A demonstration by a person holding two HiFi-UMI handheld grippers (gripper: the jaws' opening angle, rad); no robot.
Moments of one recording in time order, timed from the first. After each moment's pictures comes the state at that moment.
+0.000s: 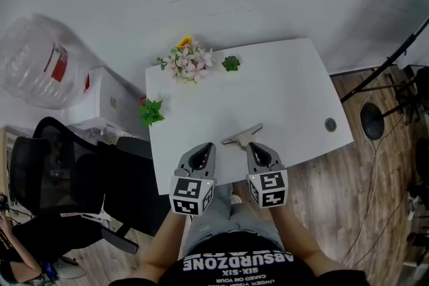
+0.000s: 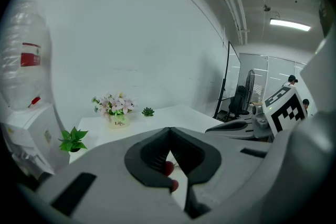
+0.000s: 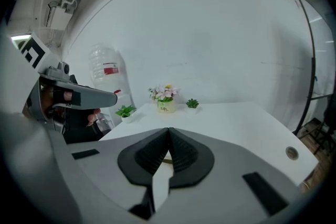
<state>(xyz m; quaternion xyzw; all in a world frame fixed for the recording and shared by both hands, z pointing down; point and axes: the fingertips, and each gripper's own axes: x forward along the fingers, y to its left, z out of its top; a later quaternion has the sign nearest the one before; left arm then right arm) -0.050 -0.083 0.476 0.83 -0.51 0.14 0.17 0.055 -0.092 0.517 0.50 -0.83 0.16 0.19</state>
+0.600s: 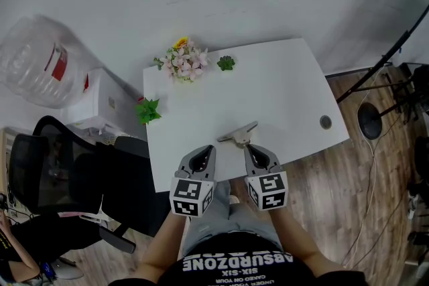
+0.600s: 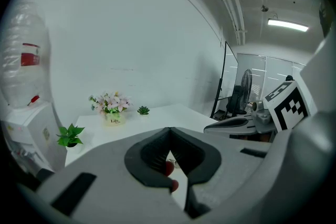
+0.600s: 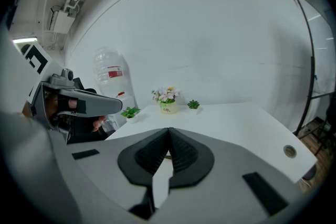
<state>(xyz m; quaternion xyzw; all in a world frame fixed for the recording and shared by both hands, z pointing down) -0.032 -0.060 0.475 0.84 -0.50 0.14 0.17 0.065 -0.067 0.506 0.49 -0.84 0.16 0.18</state>
